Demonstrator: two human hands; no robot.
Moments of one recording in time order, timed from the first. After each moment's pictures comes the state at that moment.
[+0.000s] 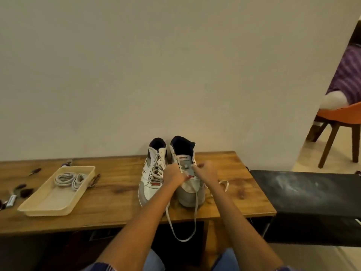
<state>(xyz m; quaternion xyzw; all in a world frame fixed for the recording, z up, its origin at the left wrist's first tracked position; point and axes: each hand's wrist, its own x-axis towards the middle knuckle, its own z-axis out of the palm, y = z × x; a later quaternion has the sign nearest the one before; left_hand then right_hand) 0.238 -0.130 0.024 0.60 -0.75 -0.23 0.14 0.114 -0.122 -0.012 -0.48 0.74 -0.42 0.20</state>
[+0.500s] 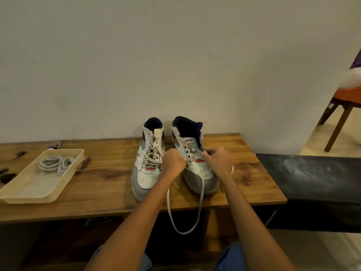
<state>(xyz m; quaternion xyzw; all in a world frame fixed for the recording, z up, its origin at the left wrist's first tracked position) 0.227 -0.152 -0.015 0.62 -0.71 -0.25 0.22 0.093 -0.110 -0.025 -0.48 0.77 -0.40 0.13</state>
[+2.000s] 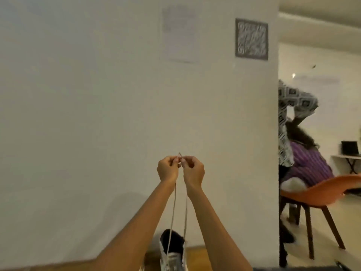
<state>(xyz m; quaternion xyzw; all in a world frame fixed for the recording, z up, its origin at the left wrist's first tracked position) 0.187 -0.108 0.306 0.34 -0.58 -0.38 0.63 0.130 -0.085 0.292 -0.43 0.47 -0.76 0.09</state>
